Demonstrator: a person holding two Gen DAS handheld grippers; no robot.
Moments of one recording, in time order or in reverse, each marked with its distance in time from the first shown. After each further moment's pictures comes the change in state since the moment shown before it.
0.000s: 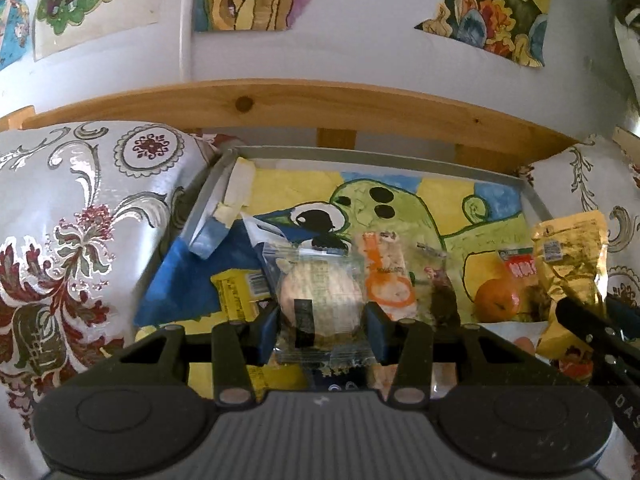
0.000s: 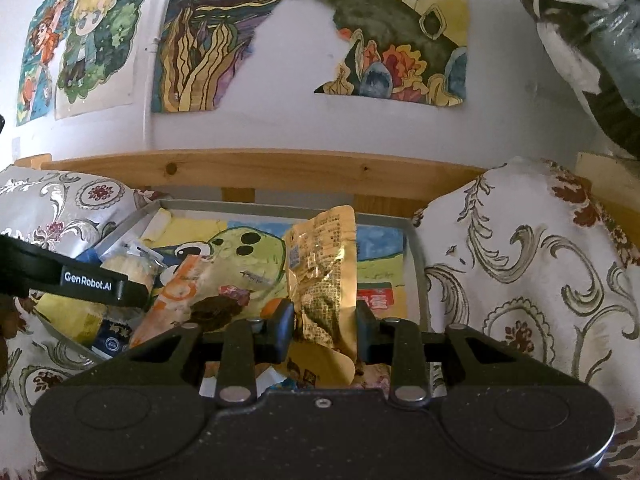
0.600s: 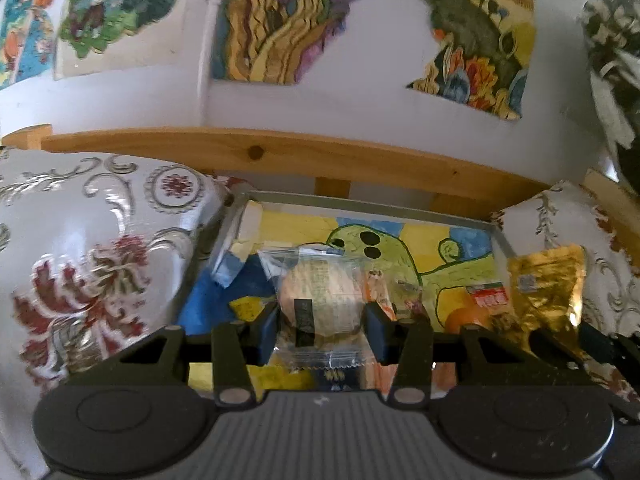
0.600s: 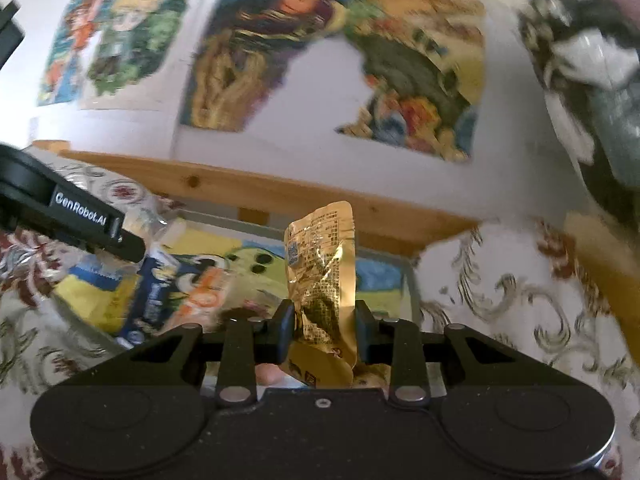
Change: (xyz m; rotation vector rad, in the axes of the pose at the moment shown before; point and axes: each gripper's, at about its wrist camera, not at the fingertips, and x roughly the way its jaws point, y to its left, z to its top) left arm -0.049 0.014 0.007 -0.034 -0.100 -0.053; right arm -0.036 0.024 0.000 -0.117 -0.084 -0.046
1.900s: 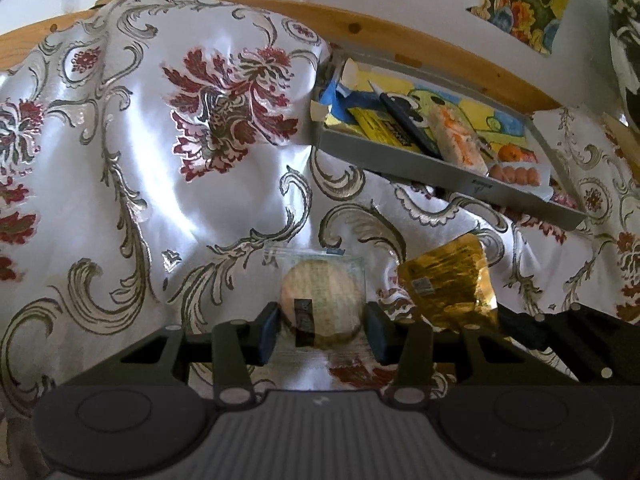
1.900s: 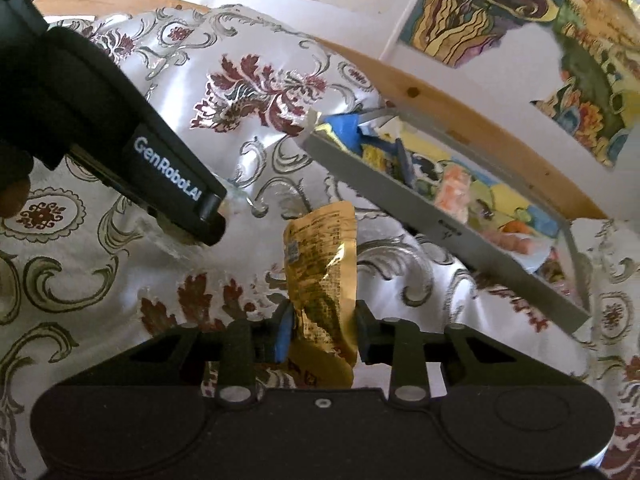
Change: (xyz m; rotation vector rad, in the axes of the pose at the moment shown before) left arm -0.098 0.097 -0.140 -0.114 0.204 0.022; right arm -0.099 0.171 -0.084 -0.360 0.192 0.244
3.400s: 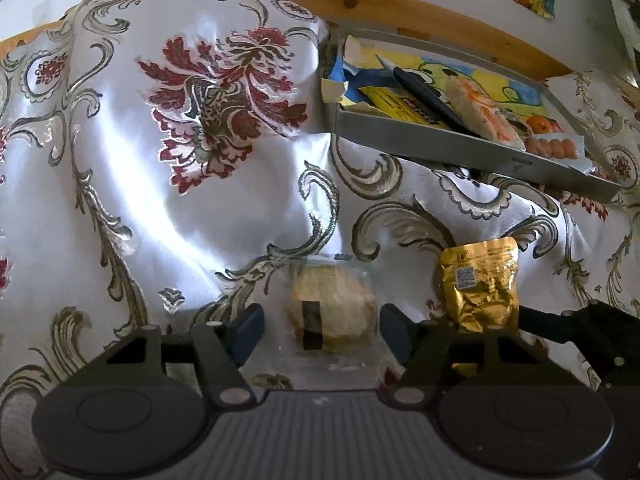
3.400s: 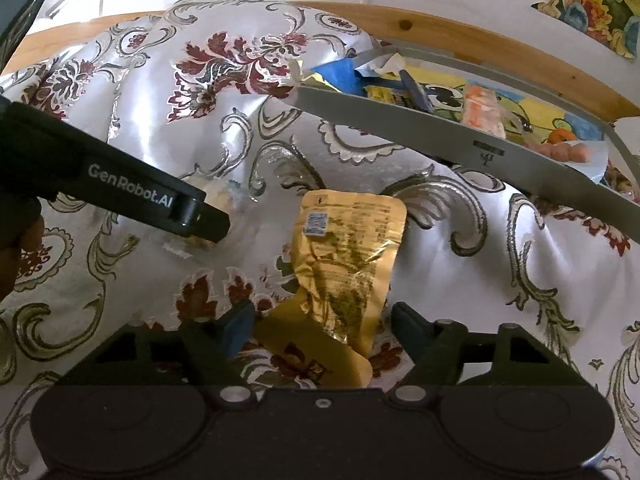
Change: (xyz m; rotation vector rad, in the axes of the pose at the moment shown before) left arm 0.047 0.017 0.011 0.114 0.043 0.027; right arm 0.052 -0.012 -0.008 0.251 0.097 0.167
